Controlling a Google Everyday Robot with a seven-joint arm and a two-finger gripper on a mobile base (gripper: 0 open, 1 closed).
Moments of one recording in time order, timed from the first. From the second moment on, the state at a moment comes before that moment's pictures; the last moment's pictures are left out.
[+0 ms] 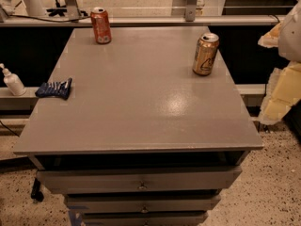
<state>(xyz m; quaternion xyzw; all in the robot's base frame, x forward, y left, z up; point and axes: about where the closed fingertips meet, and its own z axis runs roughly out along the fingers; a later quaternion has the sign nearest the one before) 0.438 -0.216 0.978 -0.60 0.78 -0.04 0.16</state>
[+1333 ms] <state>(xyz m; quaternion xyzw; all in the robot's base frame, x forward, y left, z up) 0.470 -0.094 0.969 -0.64 0.73 0.04 0.24</state>
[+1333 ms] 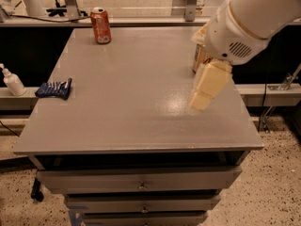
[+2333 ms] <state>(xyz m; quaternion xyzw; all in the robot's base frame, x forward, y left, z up) 0.486 -0.020 0.965 -0.63 0.70 0.09 0.31</state>
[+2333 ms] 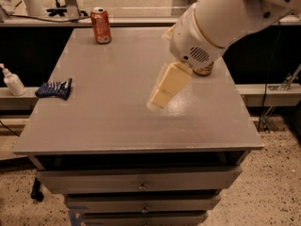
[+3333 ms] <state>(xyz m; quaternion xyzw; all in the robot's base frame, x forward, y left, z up) 0.569 0.122 0.933 -0.60 0.64 0.21 0.42</state>
